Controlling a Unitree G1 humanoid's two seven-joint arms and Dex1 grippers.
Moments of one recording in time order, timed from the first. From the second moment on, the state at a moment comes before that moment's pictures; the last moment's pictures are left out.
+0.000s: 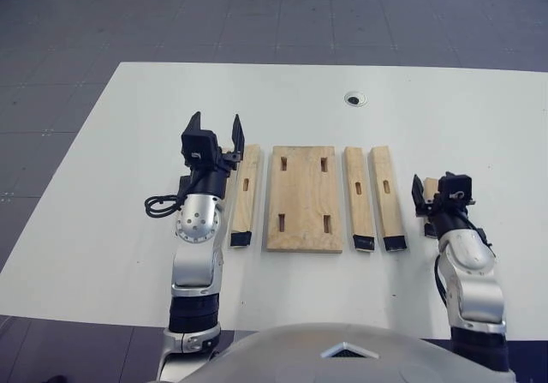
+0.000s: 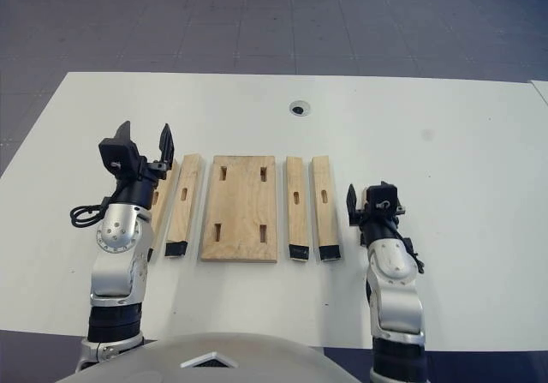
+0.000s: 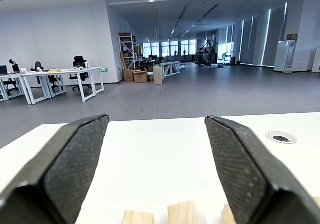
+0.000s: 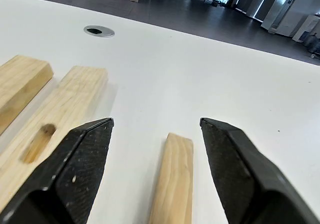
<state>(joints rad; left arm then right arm) 0.06 0.05 0.01 -0.30 0.02 0.11 -0.02 0.28 -0.20 -0.11 -0.36 0.00 0.34 0.15</state>
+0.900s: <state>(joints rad) 0.17 0.04 0.01 -0.37 0.00 0.17 -0.05 0.48 -0.26 -0.19 -0.41 0.01 0.42 0.15</state>
